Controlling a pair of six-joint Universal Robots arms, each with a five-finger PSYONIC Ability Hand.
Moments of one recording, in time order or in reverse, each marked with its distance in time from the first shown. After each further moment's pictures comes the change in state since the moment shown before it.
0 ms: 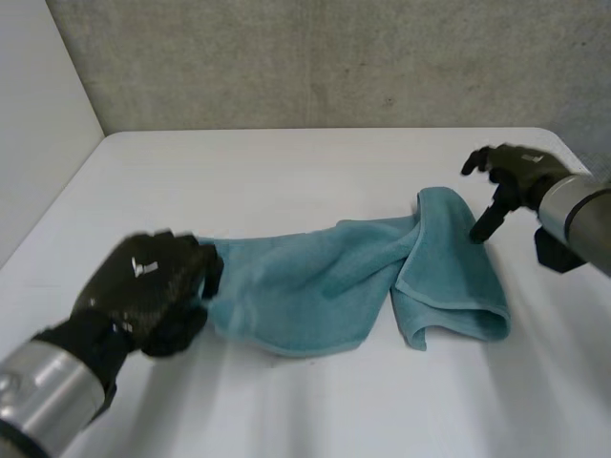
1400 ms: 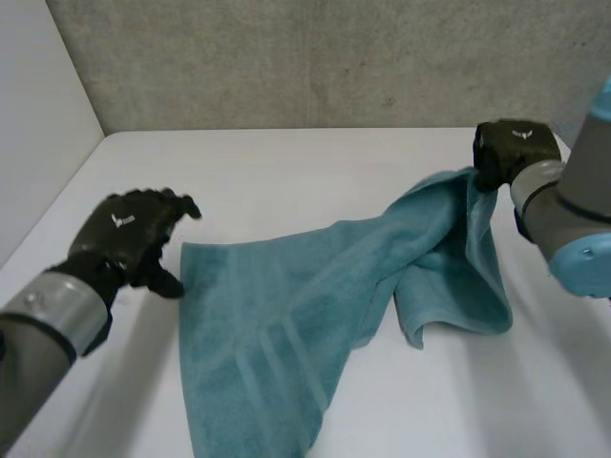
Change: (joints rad) left arm 0.167 -0.226 0.103 0.168 0.002 -0.003; right arm 0.071 0.116 -0.104 -0.212 0.159 -0.069; left_hand -0.694 -0.771 -0.761 -0.777 -0.718; right_hand 0.651 0.796 0.829 0.852 0.820
